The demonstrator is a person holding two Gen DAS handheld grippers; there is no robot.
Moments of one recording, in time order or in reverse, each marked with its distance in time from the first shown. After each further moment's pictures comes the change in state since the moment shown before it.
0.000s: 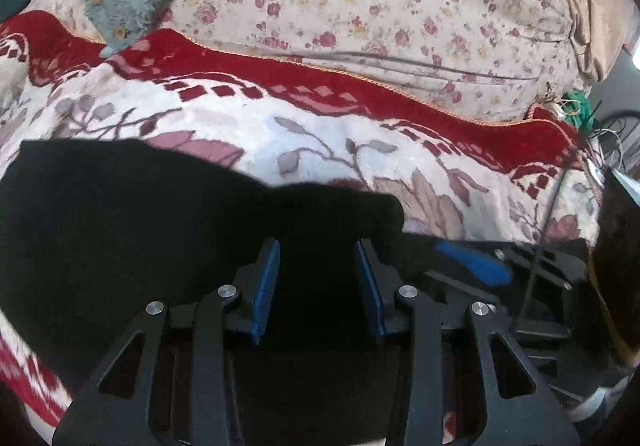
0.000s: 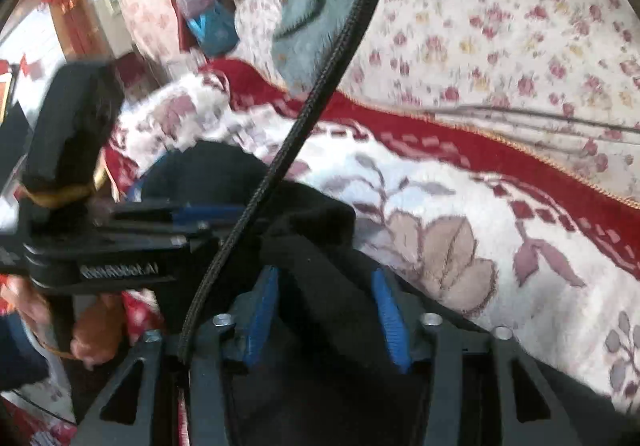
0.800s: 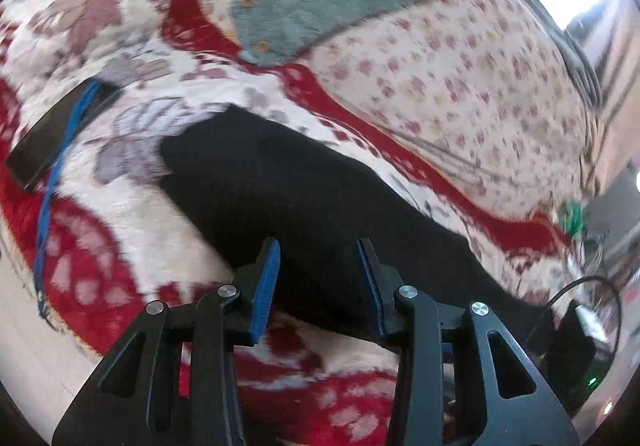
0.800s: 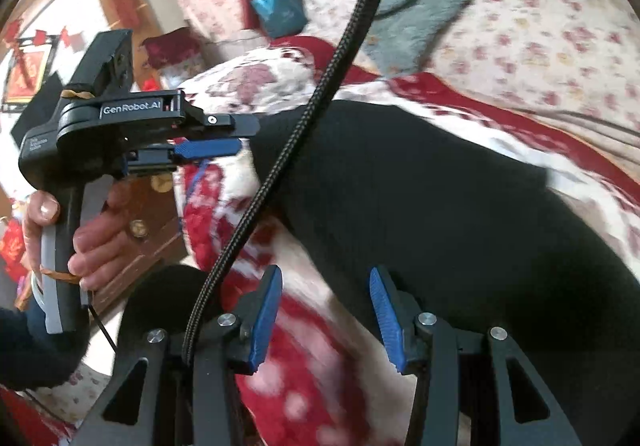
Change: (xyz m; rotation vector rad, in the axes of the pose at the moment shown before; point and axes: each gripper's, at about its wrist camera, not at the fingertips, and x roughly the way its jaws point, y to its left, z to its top) left arm -0.114 0.112 -0.058 -0.282 -0.193 -0.007; right arm -0.005 0.114 -0.038 -0.061 -0.013 0.122
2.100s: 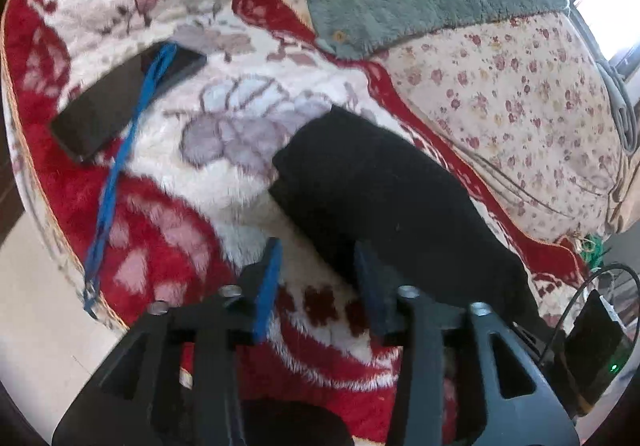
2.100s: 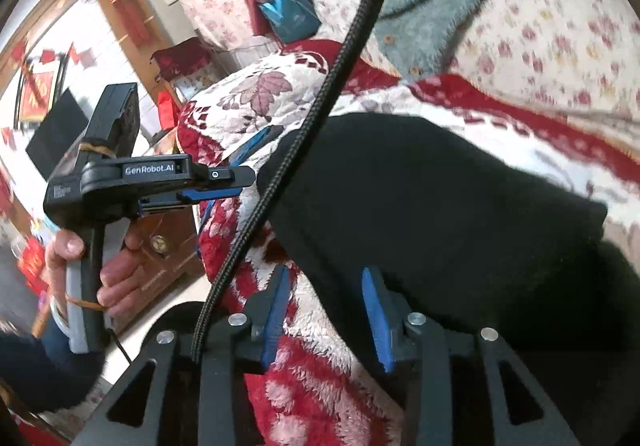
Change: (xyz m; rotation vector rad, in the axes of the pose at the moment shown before) left arm -0.006 0.086 0.006 -0.178 0.053 0.088; right arm 0.045 0.020 0.039 -0.023 -0.011 0.133
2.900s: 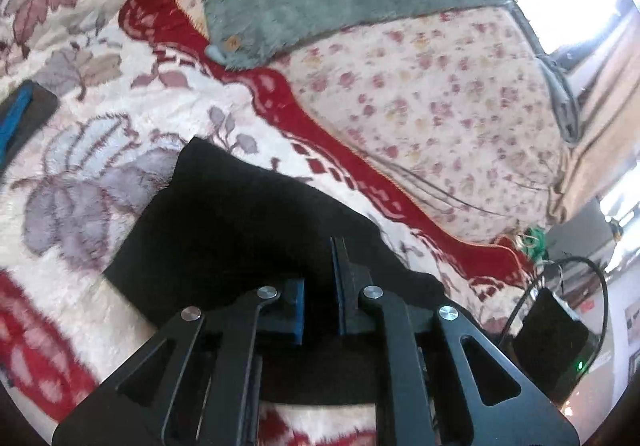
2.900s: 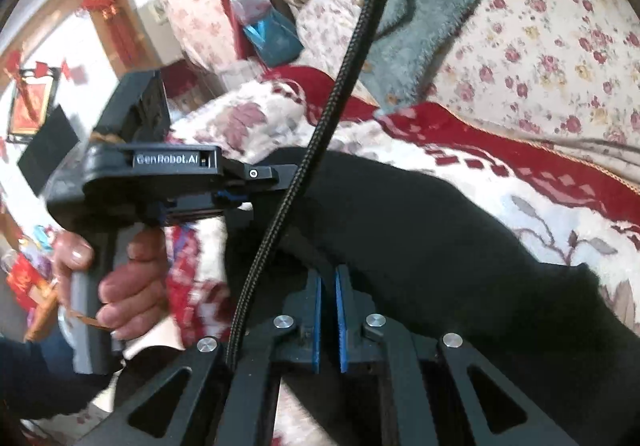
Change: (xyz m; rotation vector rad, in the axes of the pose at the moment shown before) left arm 0.028 -0.064 0.043 0.097 -0.014 -0.272; right arm -0.009 -0.039 0.032 0.050 -0.099 0.005
